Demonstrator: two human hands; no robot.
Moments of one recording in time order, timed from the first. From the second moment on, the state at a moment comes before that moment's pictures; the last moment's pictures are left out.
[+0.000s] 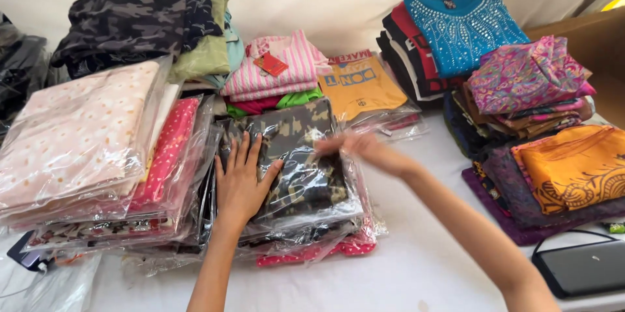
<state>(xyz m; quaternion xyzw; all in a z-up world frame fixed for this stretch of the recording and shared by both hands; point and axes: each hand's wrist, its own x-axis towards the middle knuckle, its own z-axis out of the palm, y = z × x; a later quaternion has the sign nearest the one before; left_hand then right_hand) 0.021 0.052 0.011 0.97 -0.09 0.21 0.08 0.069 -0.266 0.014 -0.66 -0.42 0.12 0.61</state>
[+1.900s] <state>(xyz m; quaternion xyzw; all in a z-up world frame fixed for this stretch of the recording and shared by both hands) 0.013 0.048 0.019 0.96 -0.08 0.23 0.10 0.236 -0.363 0.040 -0.92 -0.06 -0.38 0.09</state>
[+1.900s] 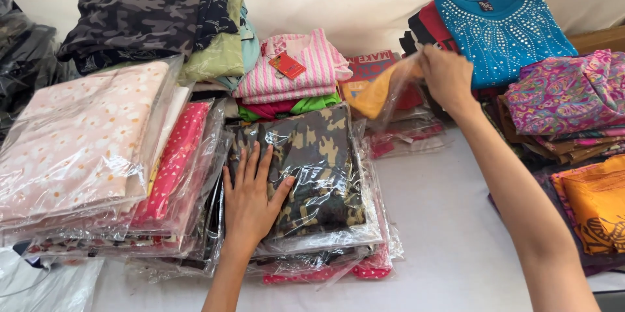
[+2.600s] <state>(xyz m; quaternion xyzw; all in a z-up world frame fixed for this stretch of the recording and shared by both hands) -0.018 0.059 0.050 0.70 -0.15 0.14 0.69 -0.004 -0.272 0.235 -0.79 -0.16 -0.58 -0.12</state>
